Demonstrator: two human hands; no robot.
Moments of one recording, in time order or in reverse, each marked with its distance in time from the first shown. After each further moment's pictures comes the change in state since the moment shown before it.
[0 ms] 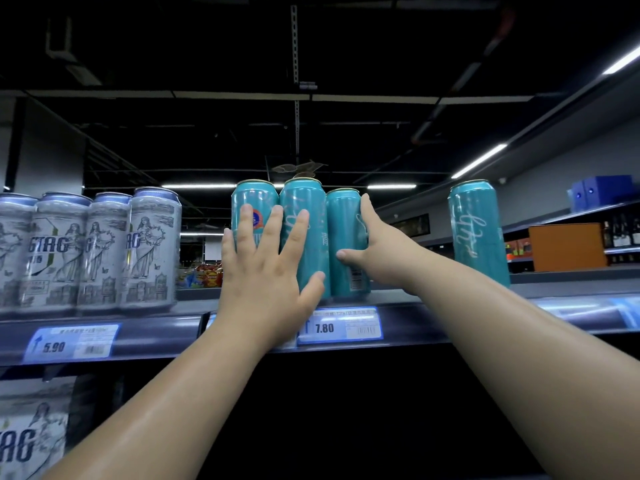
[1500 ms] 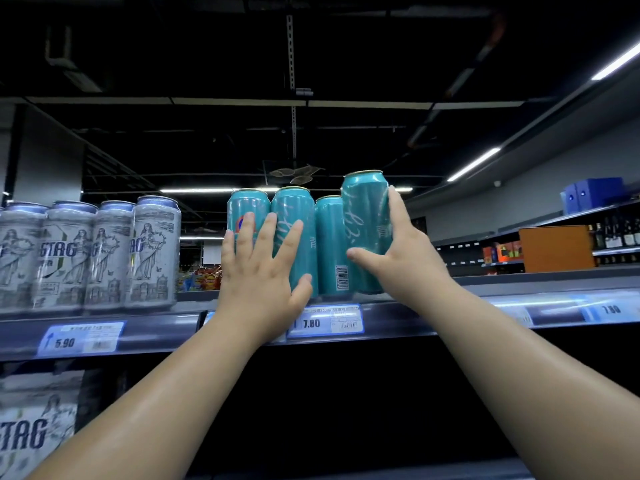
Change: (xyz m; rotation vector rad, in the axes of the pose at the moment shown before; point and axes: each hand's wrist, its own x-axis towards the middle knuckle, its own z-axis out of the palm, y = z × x) left_hand -0.001 0.004 -0.004 0.036 -0.002 0.027; right_hand -0.053 0.007 -0.018 -0.029 0.350 -0.069
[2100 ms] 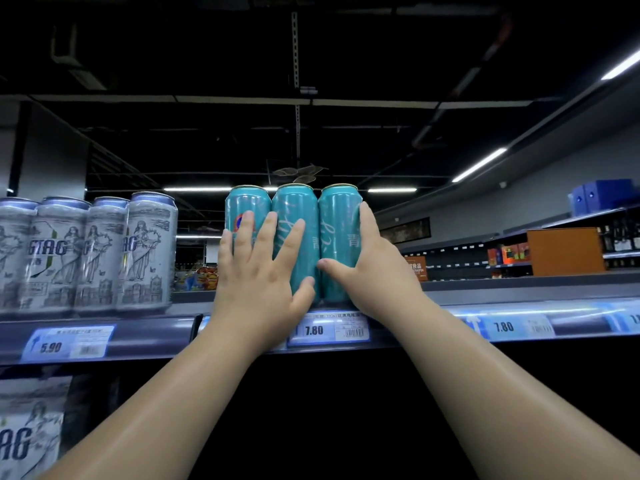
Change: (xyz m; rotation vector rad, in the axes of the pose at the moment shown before) left_hand 0.000 -0.001 0.004 0.002 0.021 -0.005; right_hand 0.004 -0.011 0.045 -0.068 -0.076 0.001
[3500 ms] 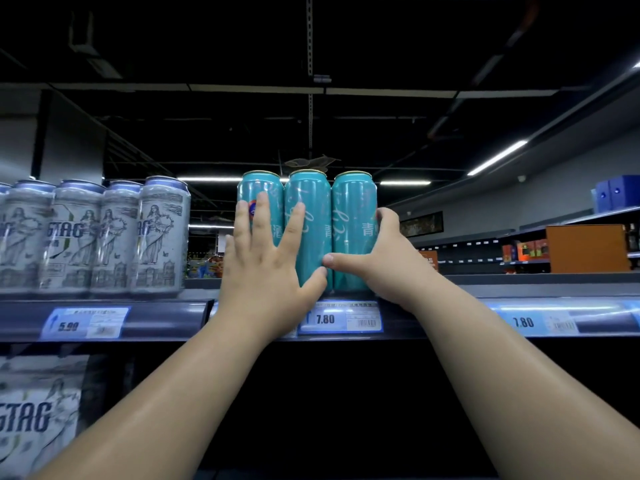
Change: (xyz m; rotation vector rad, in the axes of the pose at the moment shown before) left_hand -0.005 -0.001 0.004 -0.086 -0.010 -0.126; right_hand 0.007 0.004 -0.005 0.195 -0.176 0.111
